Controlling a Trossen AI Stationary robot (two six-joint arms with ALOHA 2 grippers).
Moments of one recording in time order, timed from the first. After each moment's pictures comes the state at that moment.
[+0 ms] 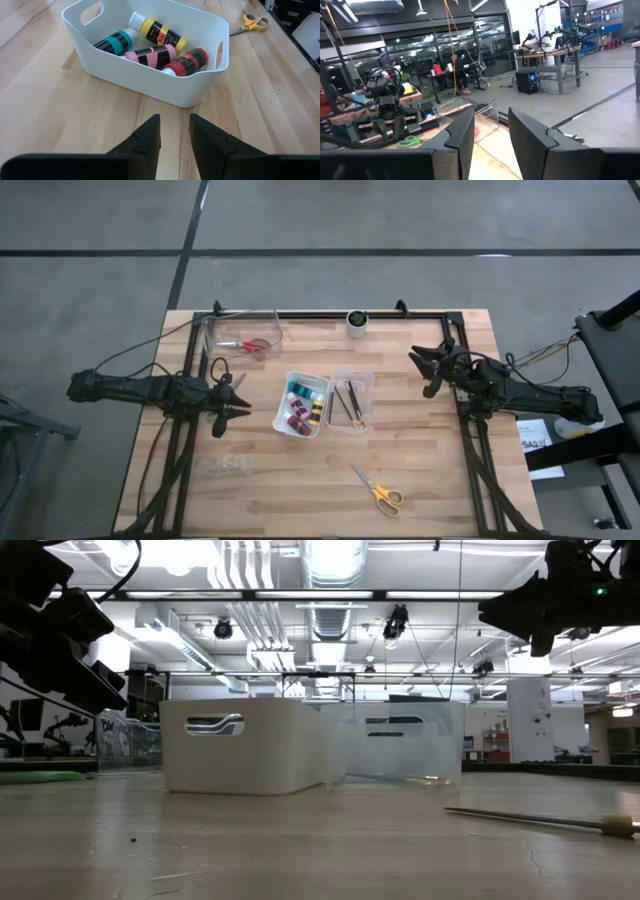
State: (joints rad) left arm -0.10 0.21 0.12 -0.44 -0.03 -0.24; right arm -0.18 0.24 0.10 0.30 0.31 0.19
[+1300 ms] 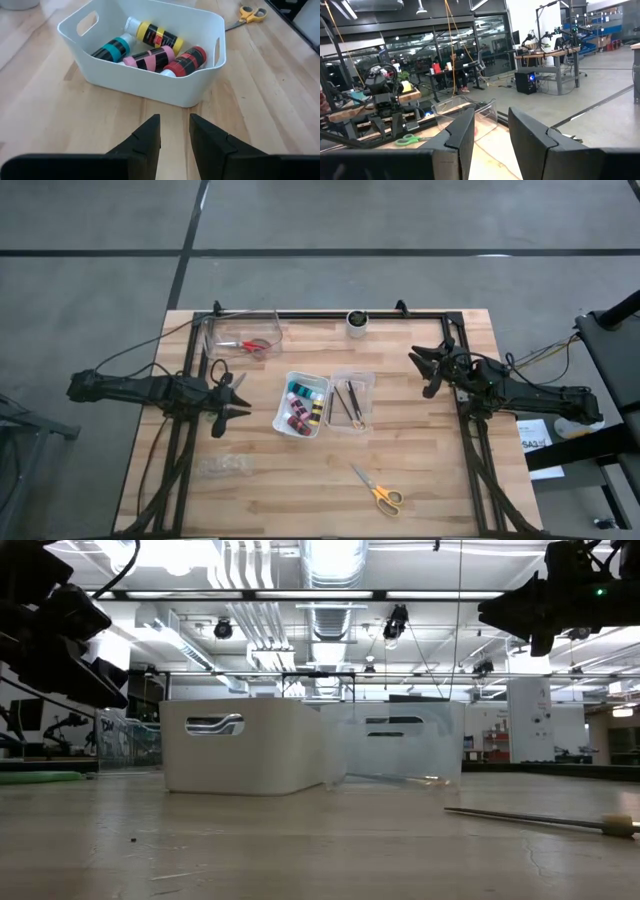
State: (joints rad) left arm -0.10 0.21 0.12 -0.43 -0.03 -0.13; right arm -0.18 0.24 0.10 0.29 0.31 0.17
